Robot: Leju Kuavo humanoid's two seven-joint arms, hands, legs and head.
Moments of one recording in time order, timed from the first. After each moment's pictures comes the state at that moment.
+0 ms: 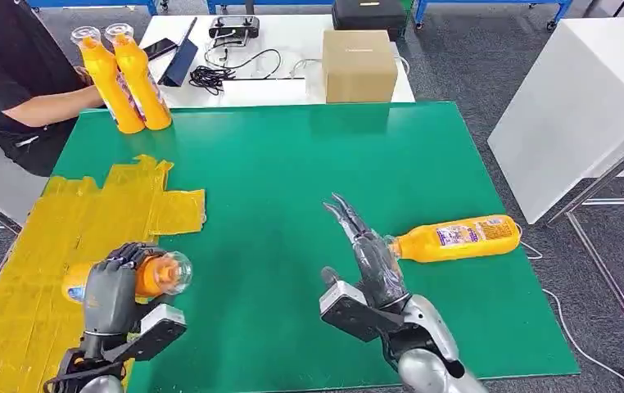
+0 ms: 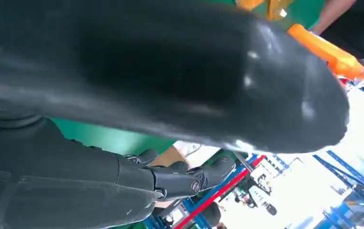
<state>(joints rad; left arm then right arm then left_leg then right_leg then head) 0.12 0.08 -0.16 -1.69 -1.00 0.47 -0.19 -0.09 -0.15 0.55 -1.75 0.49 -0.14 -0.05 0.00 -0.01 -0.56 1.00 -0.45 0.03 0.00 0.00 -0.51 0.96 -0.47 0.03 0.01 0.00</state>
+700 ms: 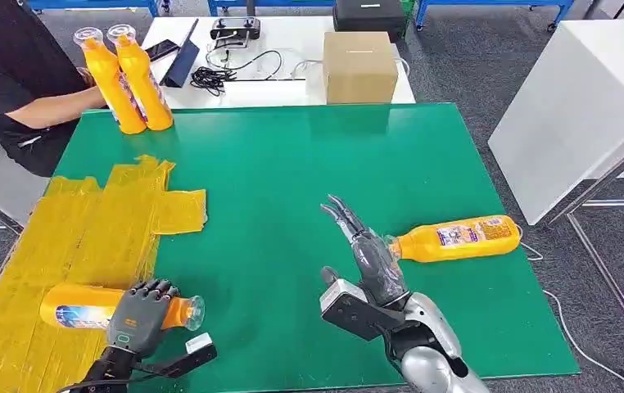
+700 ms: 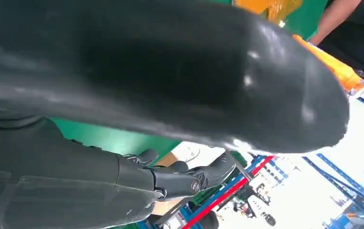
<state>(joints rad) 0.07 0.19 -0.30 -1.38 -1.32 0.42 0.00 -0.09 -0.14 0.53 -1.77 0.48 -0.07 -0.04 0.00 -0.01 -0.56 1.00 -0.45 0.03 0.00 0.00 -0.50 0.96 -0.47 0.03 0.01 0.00</state>
